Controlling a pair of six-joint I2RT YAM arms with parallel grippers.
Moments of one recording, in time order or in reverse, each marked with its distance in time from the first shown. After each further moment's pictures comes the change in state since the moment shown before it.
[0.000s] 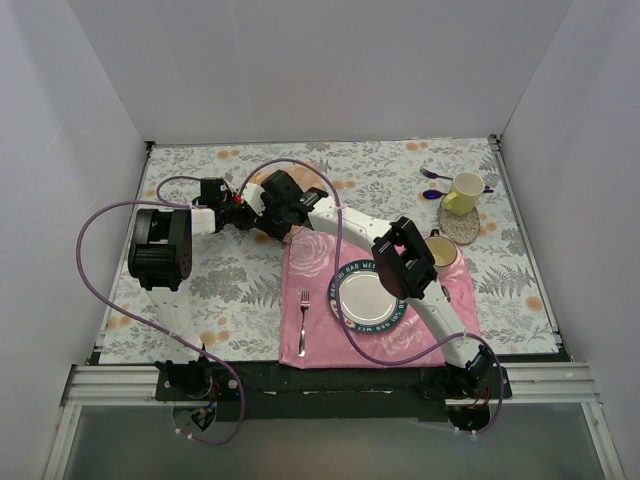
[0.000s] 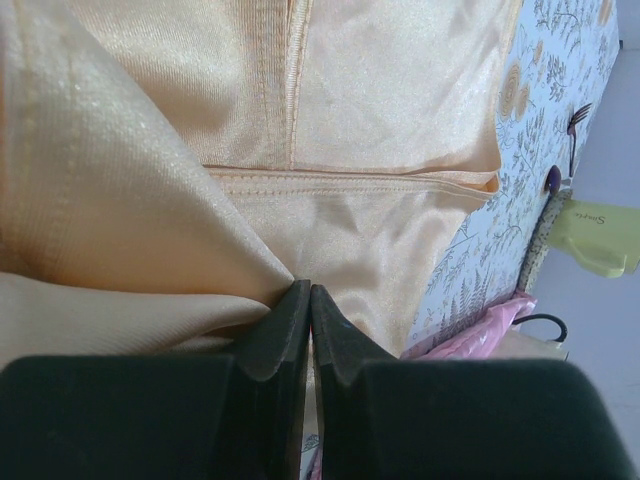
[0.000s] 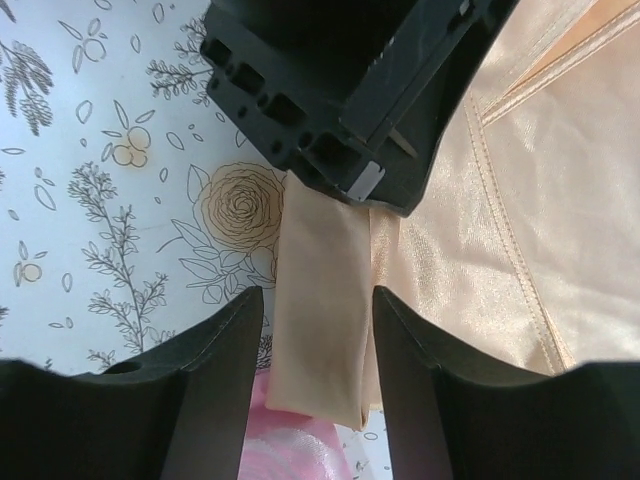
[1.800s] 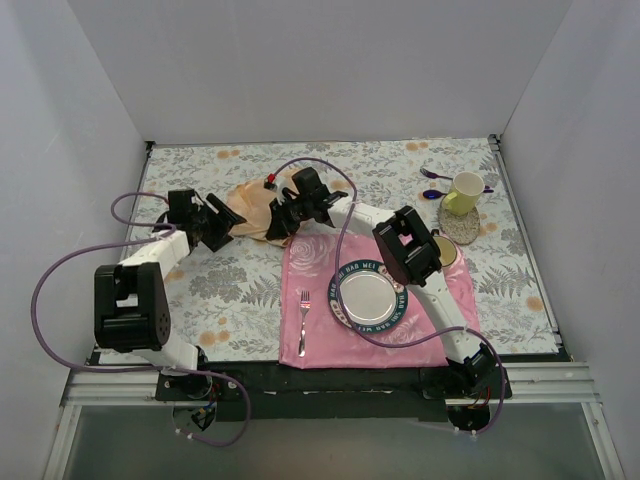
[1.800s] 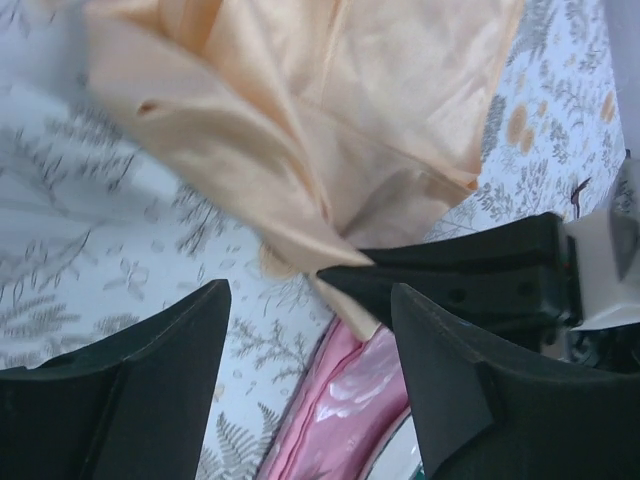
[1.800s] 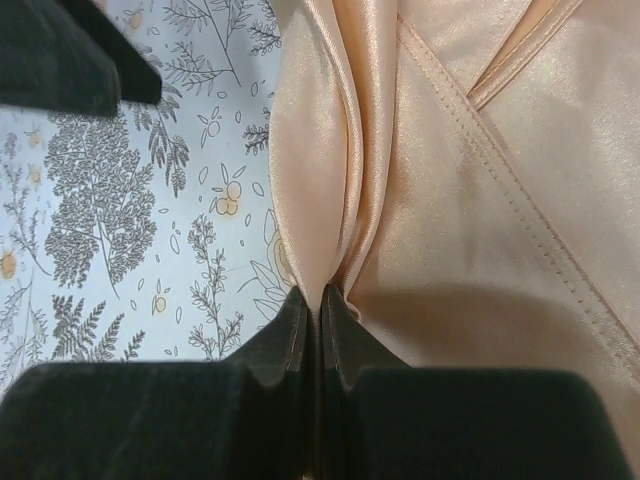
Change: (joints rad) left arm 0.090 -0.470 -0.217 -0.249 -0.199 -0.021; right arm -0.147 0.081 -0.155 0.368 -0.549 0.433
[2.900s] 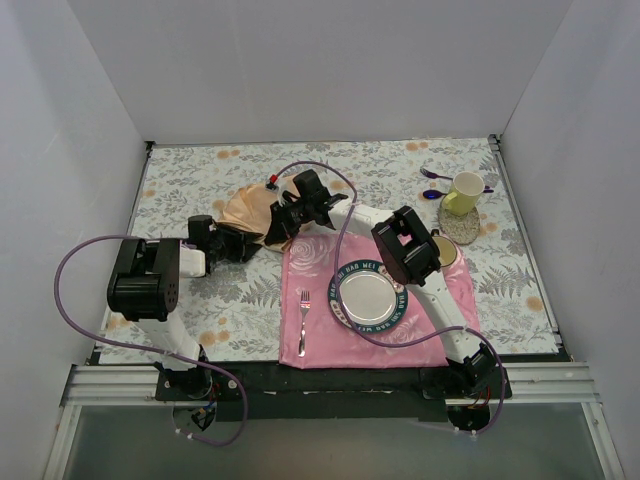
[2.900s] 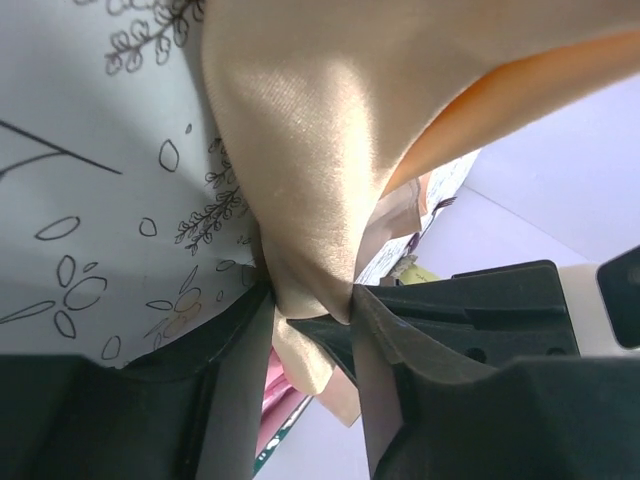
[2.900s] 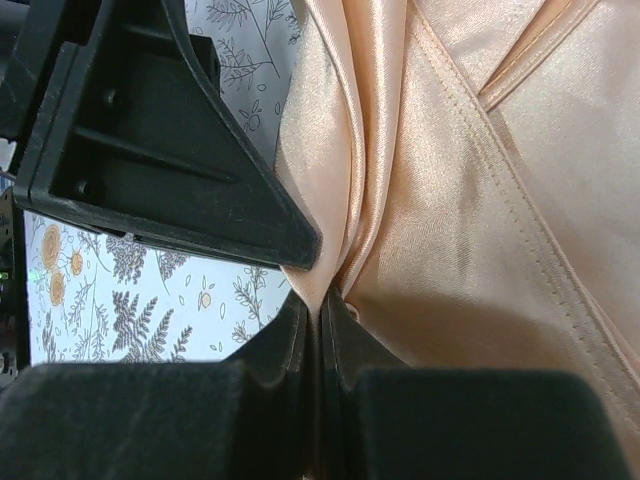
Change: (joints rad) left arm -0.061 0.188 -0.280 0.500 0.119 -0.604; right arm -0.011 0.015 -0.030 0.059 -0.109 0.152
